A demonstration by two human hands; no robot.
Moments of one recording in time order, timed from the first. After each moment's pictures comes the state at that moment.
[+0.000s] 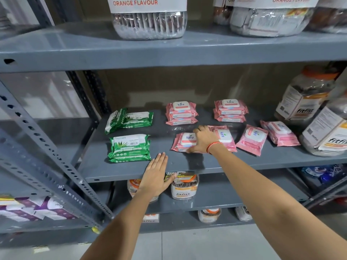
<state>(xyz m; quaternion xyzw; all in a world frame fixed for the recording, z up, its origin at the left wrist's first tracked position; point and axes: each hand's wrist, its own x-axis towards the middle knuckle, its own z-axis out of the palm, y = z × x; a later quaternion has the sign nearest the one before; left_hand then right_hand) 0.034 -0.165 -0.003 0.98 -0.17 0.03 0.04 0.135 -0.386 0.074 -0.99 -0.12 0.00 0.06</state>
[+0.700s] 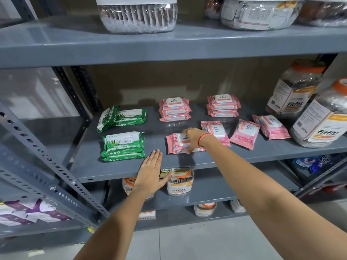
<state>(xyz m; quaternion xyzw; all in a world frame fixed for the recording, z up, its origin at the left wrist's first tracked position) 0.031 -0.167 0.001 0.98 -0.18 0.02 0.04 0.137 -0.378 0.084 -0.97 -0.14 0.17 0.07</state>
